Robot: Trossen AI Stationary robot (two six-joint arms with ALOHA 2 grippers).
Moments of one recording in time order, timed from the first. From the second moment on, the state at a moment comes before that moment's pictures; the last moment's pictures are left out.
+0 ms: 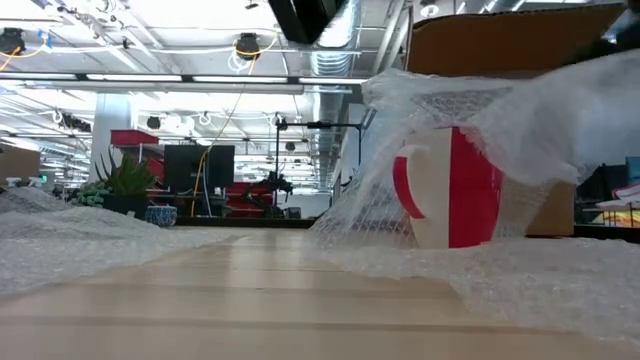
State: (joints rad) left arm -0.58 1.97 1.25 0.32 -0.13 -0.40; right arm 0.63 1.29 0.93 -0.95 -0.02 0.35
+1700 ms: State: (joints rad) left arm -0.45 2.26 1.71 -0.16 -0.20 -0.13; right arm 0.76 1.16 0.56 -0.54 0.04 0.48
